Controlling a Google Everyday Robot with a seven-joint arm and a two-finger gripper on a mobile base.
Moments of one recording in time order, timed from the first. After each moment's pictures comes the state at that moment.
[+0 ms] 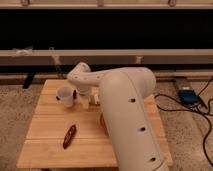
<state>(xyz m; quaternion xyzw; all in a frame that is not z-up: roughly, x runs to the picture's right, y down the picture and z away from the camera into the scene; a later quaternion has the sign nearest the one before) -0.110 0.072 0.939 -0.29 0.05 0.06 0.96</state>
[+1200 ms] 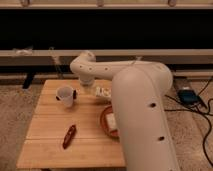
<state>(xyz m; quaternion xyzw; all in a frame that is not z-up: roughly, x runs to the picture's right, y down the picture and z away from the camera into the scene) -0.101 0.001 0.884 -0.24 -0.01 0.05 0.97</state>
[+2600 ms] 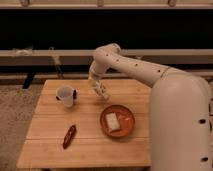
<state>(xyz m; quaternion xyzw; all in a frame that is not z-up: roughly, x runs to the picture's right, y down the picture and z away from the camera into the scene) -0.082 -0.057 0.844 -0.22 -0.17 0.15 0.95</state>
